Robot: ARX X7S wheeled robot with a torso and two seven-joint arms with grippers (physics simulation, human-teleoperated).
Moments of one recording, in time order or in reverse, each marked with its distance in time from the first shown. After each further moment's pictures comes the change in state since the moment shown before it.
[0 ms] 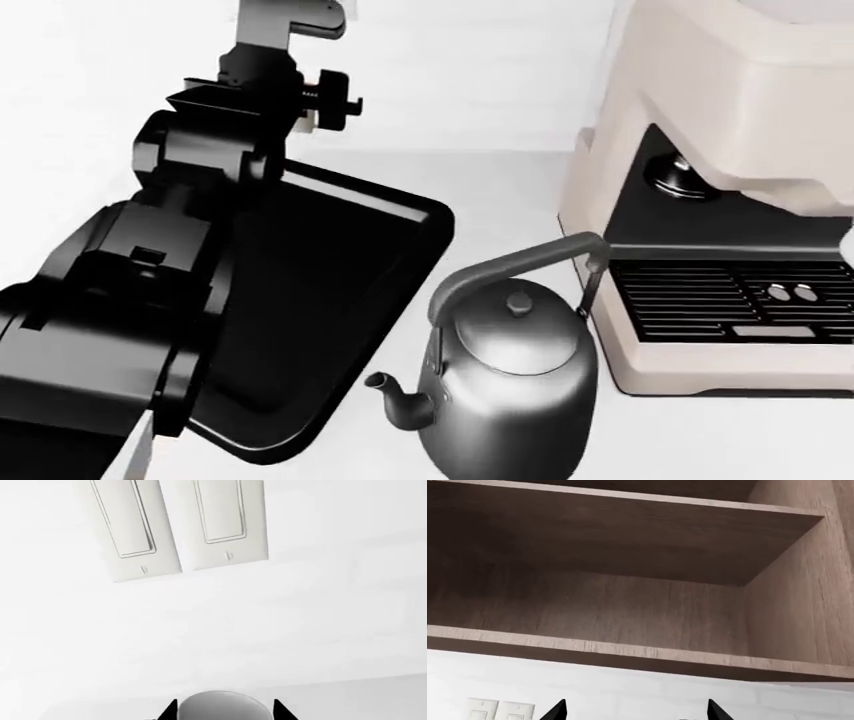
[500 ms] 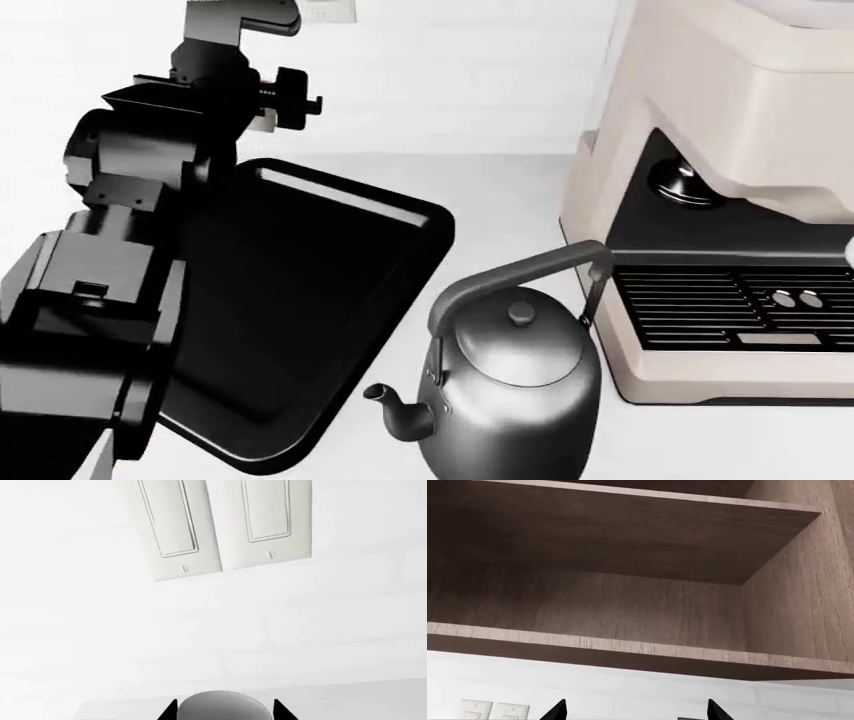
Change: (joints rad) left arm 0.106 -0.135 -0.024 0.349 0.017 -0.218 0.021; right arm -0.078 0.021 0.029 -0.028 -0.057 -0.023 -0.020
